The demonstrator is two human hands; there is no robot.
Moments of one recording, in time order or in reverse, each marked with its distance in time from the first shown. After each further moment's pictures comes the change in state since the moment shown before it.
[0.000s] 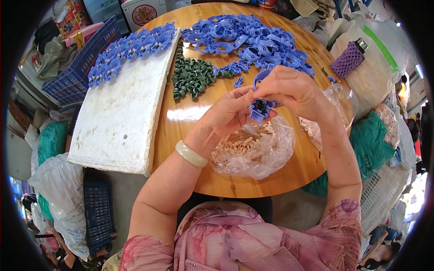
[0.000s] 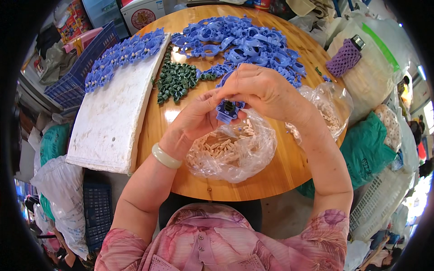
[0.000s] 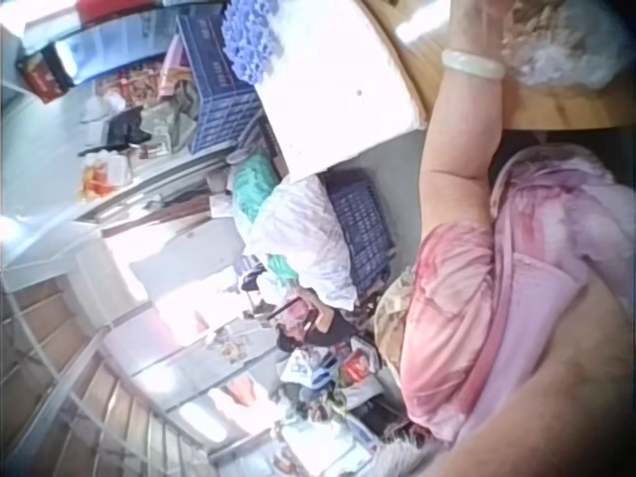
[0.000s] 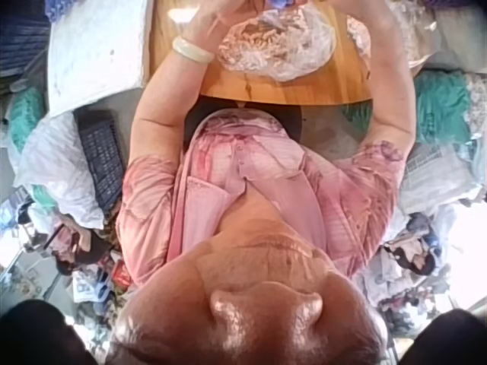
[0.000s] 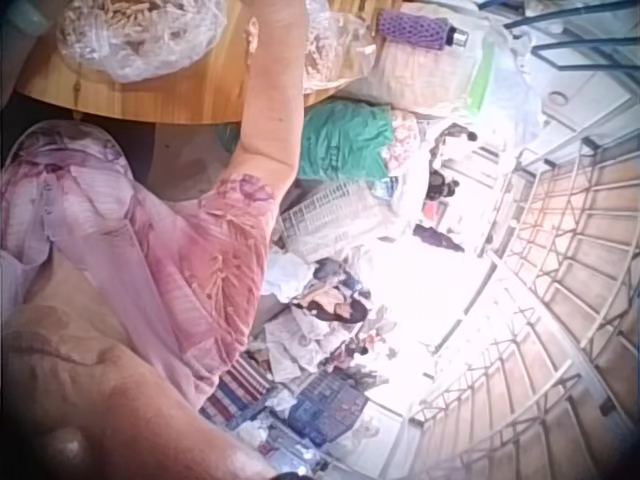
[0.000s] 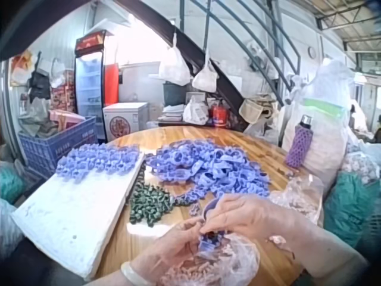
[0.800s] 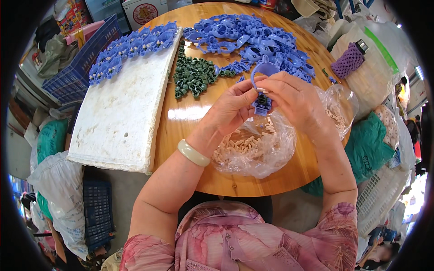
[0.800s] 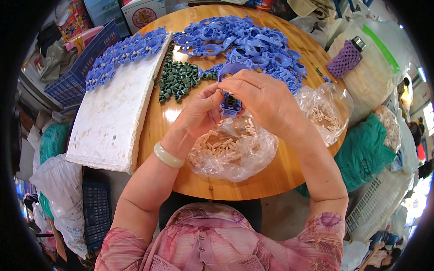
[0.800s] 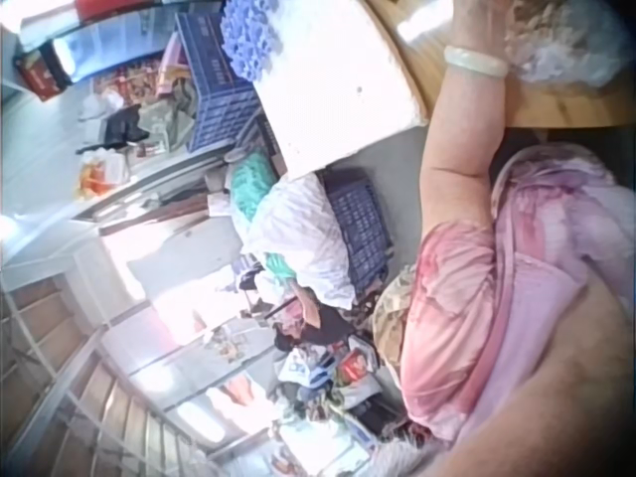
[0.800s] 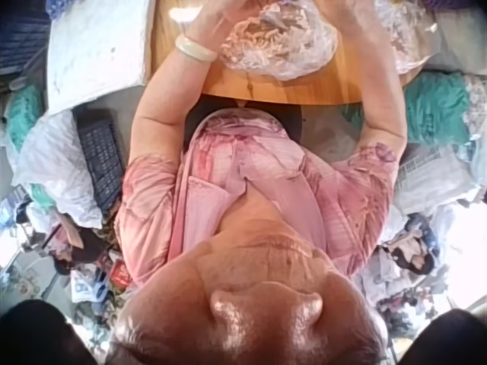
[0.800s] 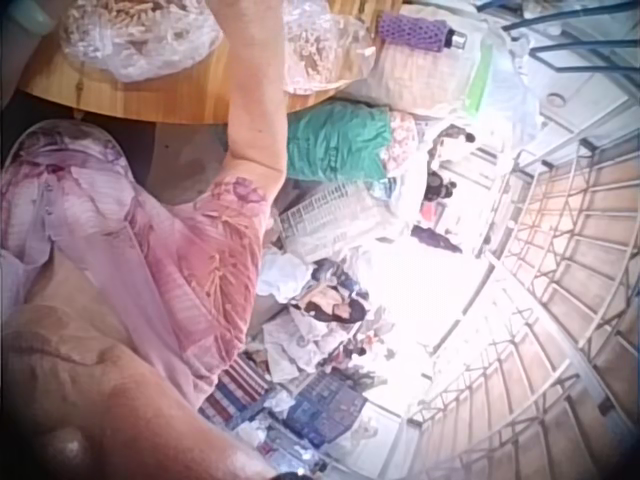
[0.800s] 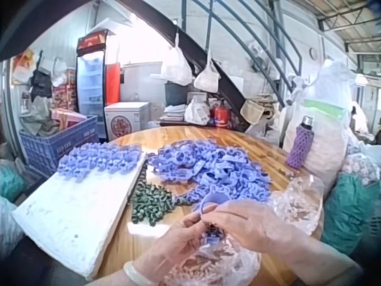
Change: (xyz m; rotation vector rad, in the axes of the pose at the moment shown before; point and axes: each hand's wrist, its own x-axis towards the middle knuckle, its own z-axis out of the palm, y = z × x) left_hand 0.000 0.003 -0.002 -0.013 -0.053 0.086; right_hand -0.008 -0.017 0.020 -0.359 0.178 0.083
